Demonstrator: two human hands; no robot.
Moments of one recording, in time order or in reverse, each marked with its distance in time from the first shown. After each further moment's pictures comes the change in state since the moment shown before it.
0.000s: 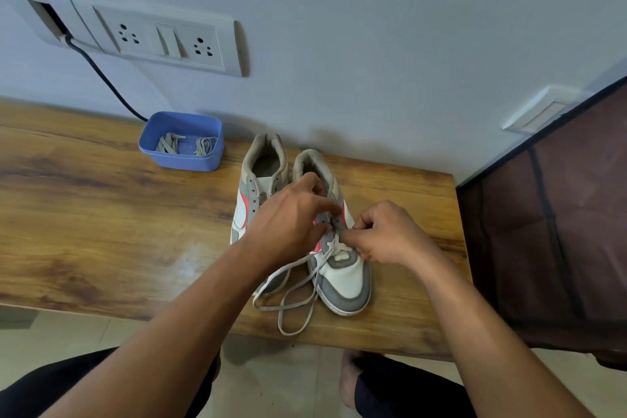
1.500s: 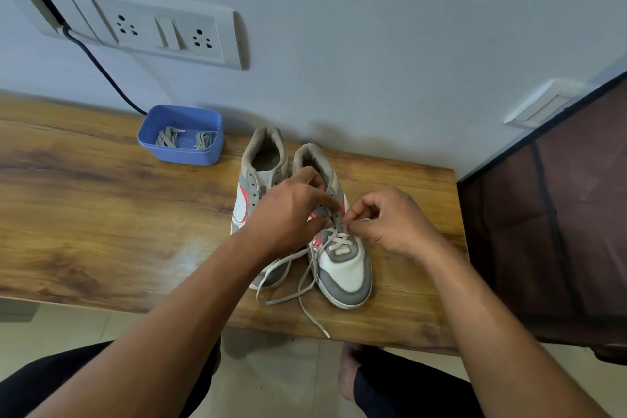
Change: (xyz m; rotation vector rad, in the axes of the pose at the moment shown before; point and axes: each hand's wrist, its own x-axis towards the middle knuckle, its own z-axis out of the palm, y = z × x) left_hand 0.002 -0.011 0.006 -0.115 0.015 -0.017; right_hand 0.000 0.005 -0.011 0.045 0.042 -0.179
